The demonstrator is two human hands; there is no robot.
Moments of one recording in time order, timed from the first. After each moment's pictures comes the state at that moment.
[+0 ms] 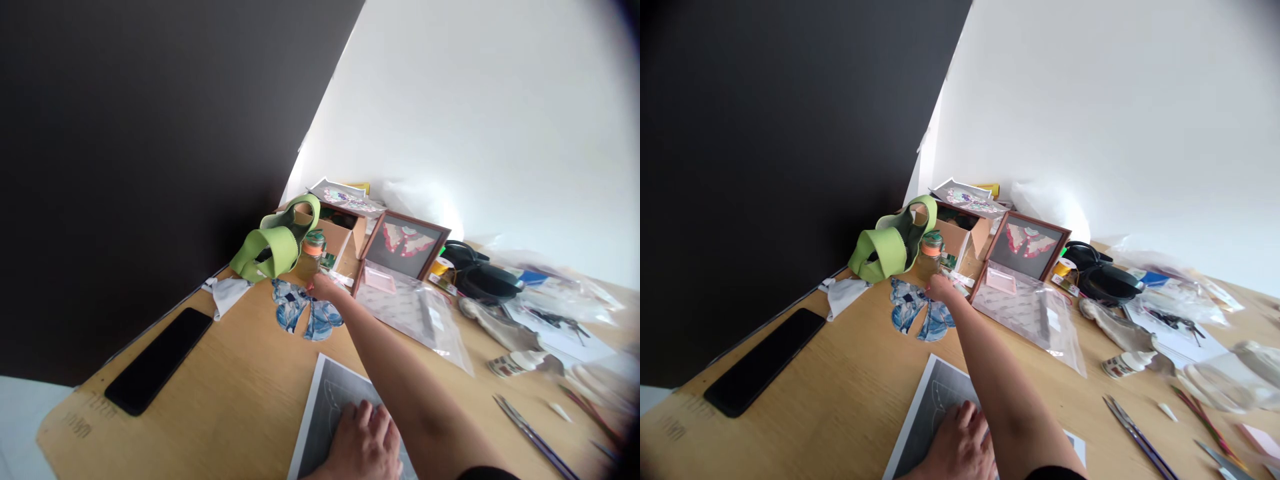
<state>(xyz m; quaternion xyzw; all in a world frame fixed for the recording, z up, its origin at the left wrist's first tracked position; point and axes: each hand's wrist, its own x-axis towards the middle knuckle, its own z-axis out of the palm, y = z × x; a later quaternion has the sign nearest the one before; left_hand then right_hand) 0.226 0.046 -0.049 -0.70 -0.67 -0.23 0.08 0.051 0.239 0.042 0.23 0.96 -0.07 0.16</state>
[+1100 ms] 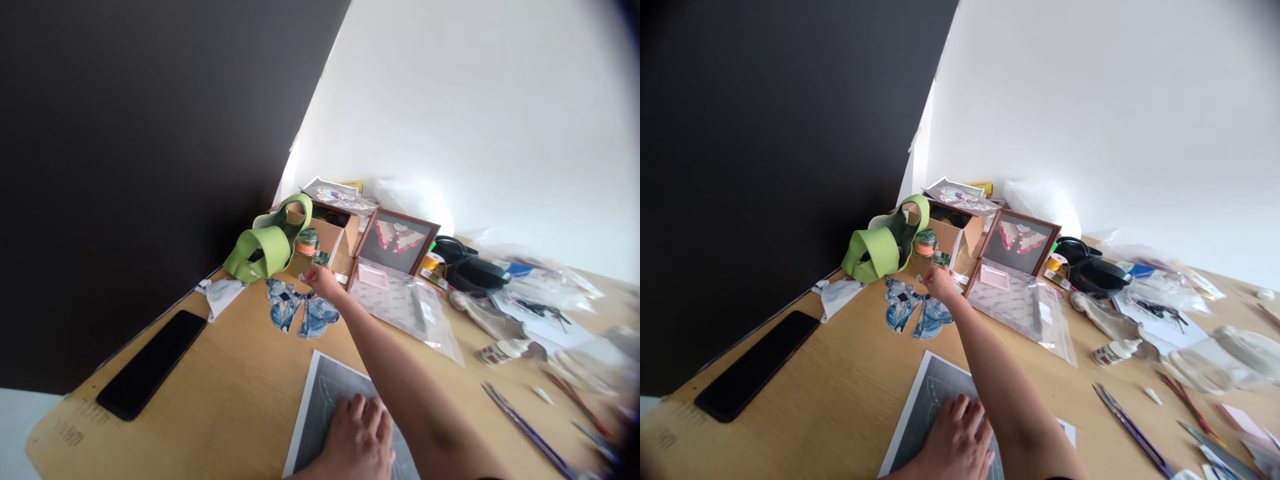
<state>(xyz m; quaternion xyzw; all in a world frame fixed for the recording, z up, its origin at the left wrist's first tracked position) 0.220 0.039 -0.028 -0.71 -0.68 -0.18 -0.03 0.072 0.235 0.053 0.30 0.93 -0.19 -0.08</state>
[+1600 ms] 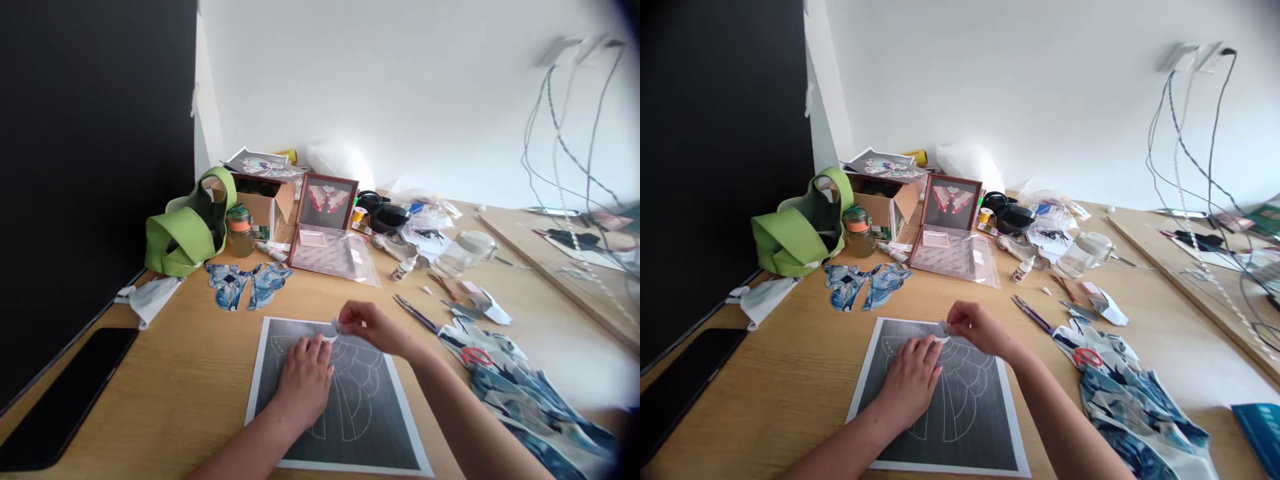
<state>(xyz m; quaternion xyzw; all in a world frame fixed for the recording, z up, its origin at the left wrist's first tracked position) 0.217 0.028 -0.015 -0.71 -0.68 -0.19 -0.04 0.351 0.177 0.067 0.33 0.83 -0.44 -0.11</state>
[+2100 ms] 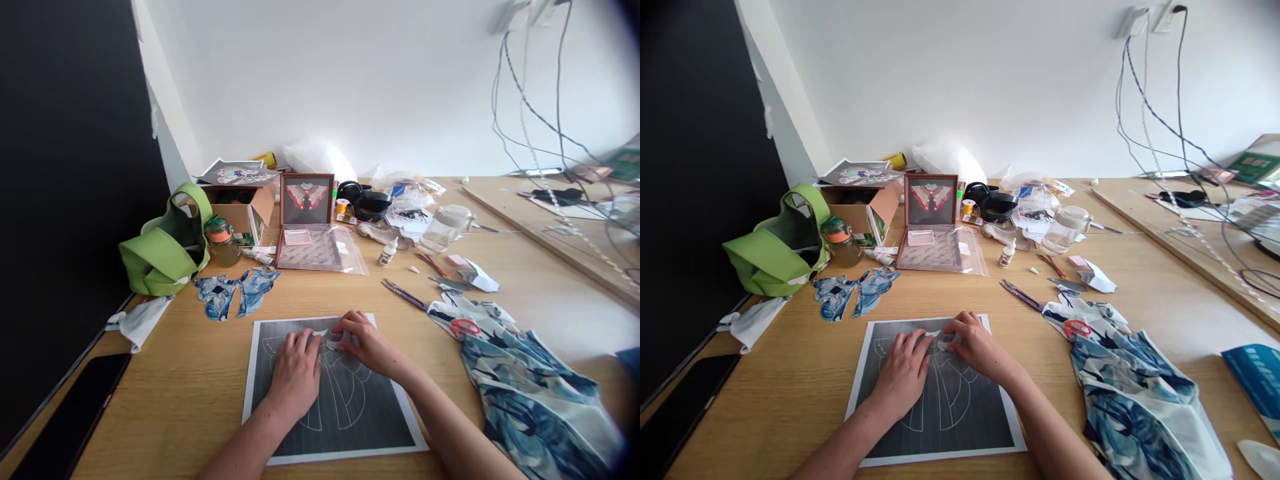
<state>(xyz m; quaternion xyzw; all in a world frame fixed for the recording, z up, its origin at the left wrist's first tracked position) 0.214 0.033 -0.001 -0.71 -0.68 -0.17 -0.07 0.390 0.146 0.013 0.34 0.88 -0.28 -0.15</state>
